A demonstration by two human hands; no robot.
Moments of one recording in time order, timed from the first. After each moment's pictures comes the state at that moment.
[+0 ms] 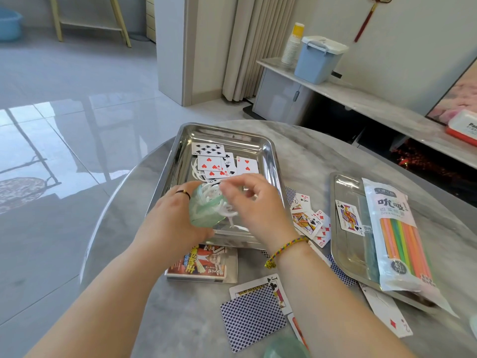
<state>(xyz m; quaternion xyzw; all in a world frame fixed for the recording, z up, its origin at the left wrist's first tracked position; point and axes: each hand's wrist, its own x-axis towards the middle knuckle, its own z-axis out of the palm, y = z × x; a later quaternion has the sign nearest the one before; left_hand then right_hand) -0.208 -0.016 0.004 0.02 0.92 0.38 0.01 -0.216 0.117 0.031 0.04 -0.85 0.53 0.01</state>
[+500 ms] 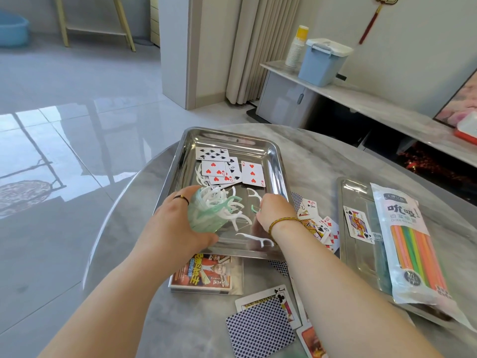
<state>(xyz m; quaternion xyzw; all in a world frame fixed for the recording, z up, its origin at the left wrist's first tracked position) -0.211 -0.020 0.005 0.00 0.91 0.41 0.01 -0.283 0.154 -0.016 -0.07 -0.99 0.09 -0.13</state>
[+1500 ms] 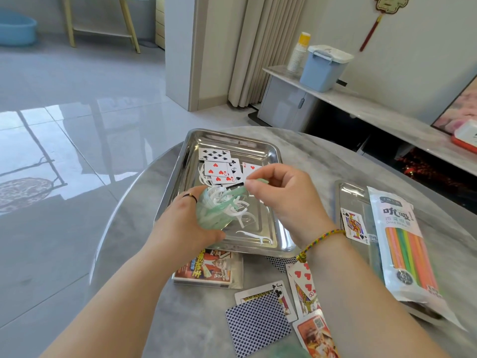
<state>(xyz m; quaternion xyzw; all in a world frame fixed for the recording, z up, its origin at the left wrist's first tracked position) -0.207 -0.015 0.011 0.00 0.90 0.43 0.03 -0.216 0.129 0.065 0.04 -0.80 0.60 0.02</state>
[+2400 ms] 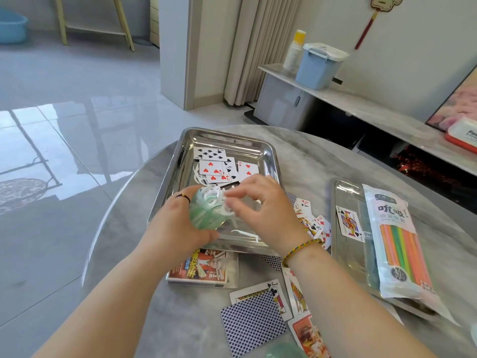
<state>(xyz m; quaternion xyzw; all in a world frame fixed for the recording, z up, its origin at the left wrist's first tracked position) -0.207 -0.014 0.009 0.00 0.89 0.46 0.03 -0.224 0.135 0.029 0.17 -0.91 0.38 0.10</state>
